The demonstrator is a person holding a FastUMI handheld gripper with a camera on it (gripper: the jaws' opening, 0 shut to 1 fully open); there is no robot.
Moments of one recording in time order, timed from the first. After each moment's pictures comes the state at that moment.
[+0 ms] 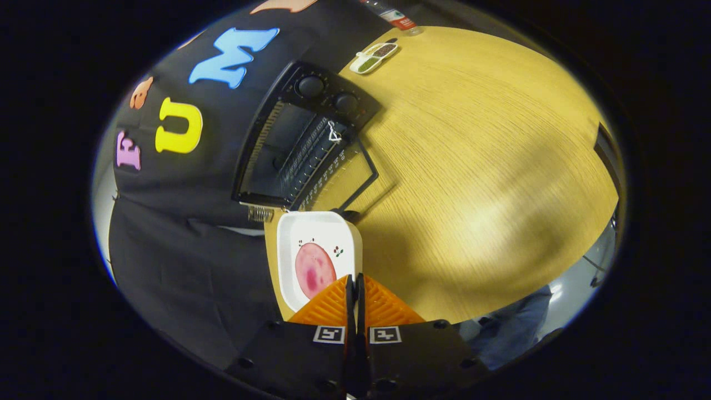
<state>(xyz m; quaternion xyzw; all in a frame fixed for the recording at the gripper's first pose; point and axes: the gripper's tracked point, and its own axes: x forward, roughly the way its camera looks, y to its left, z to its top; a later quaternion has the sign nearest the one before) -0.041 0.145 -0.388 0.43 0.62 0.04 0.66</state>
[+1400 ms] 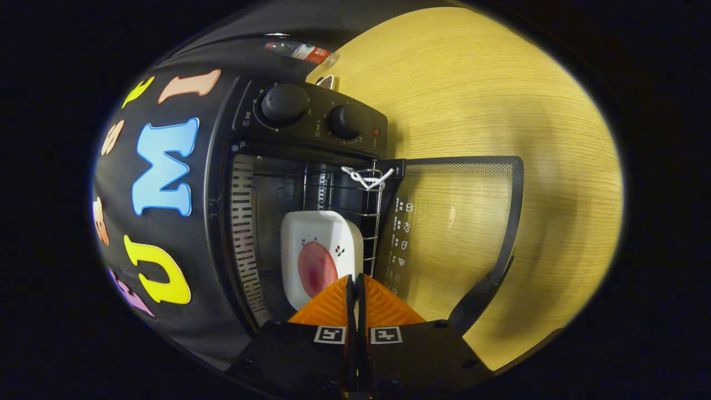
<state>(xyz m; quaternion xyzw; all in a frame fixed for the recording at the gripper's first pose) 0.143 0.263 -0.486 0.58 0.45 -0.24 0.64</state>
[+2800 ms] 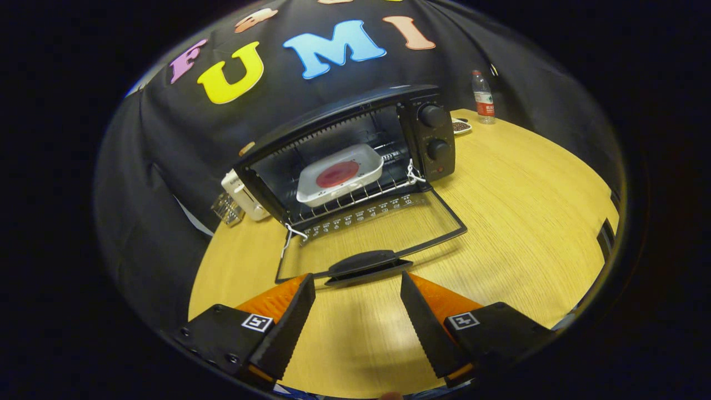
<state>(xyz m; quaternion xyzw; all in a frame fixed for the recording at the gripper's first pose) -0.001 0.232 -0.455 0.13 0.52 0.07 0.84</state>
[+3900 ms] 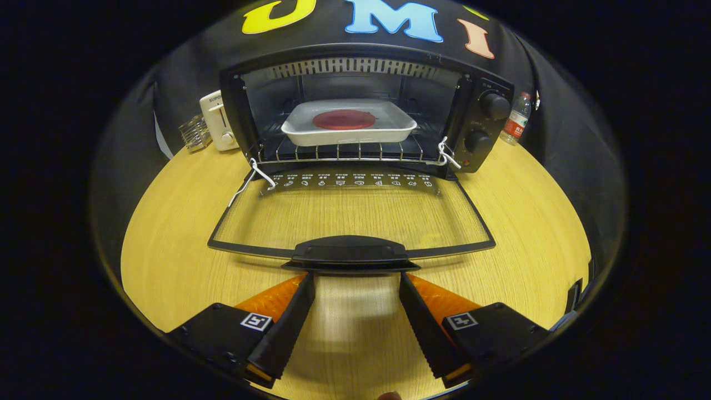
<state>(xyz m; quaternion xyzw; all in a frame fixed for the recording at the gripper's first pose) 0.002 0.230 -0.511 -0.05 0.58 0.08 0.81</state>
